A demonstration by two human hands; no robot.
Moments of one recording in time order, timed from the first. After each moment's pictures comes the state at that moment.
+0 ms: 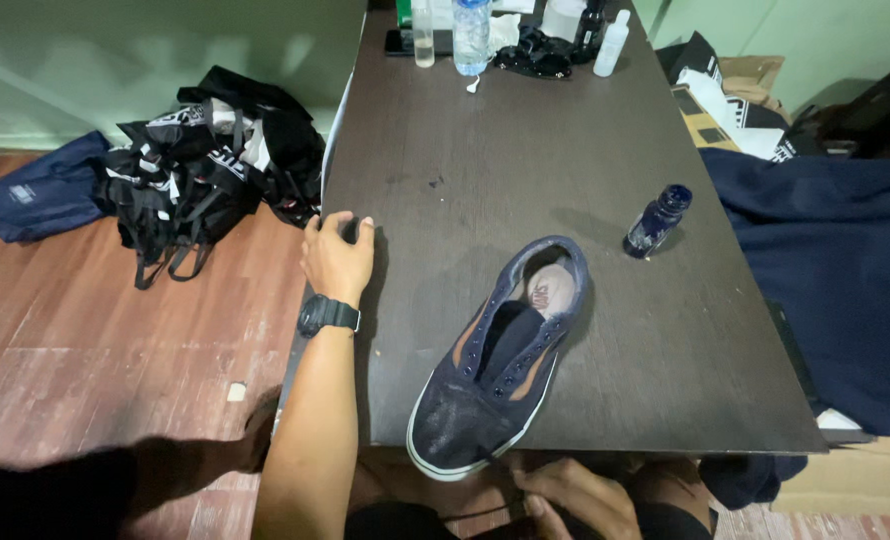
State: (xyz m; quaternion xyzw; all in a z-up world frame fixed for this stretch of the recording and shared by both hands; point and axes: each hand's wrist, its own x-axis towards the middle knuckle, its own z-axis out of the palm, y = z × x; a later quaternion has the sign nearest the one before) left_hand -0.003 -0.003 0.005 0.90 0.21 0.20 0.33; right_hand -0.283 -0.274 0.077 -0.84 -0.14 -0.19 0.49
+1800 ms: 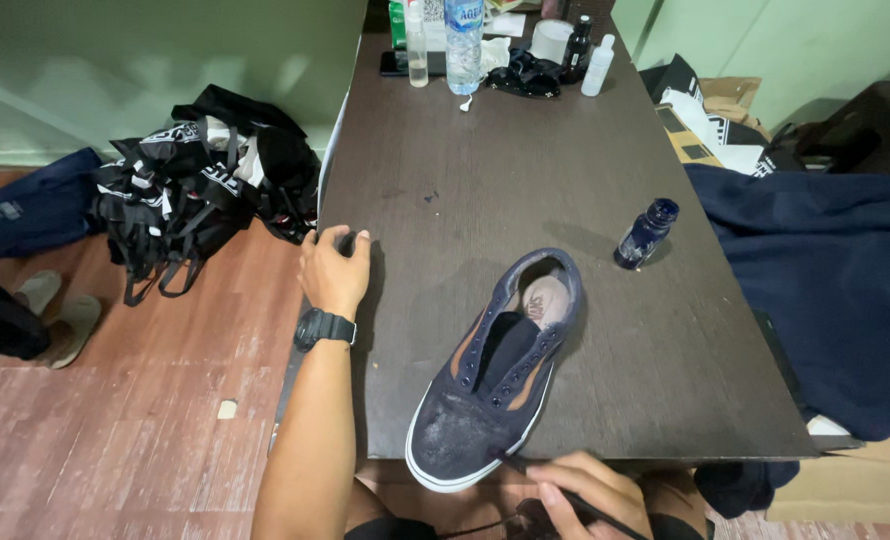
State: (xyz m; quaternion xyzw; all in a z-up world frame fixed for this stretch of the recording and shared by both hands) left_hand -0.005 -0.005 0.010 0.89 0.23 0.19 0.36; right_hand -0.271 -0.292 0.055 -0.83 -0.14 -0.19 0.50
